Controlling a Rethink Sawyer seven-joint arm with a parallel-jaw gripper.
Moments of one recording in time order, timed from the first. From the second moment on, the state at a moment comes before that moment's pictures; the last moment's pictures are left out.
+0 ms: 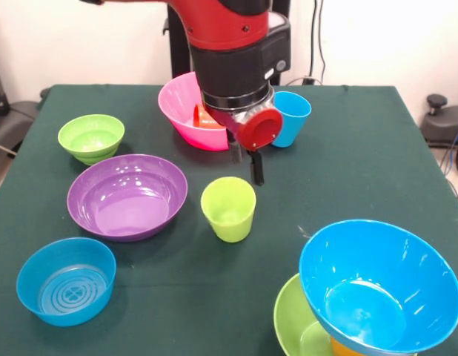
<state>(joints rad) -0.39 -0.55 0.19 1.43 -0.04 0.73 2.57</state>
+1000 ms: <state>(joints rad) -0.39 -0.57 0.19 1.41 -0.05 0.73 2.57</state>
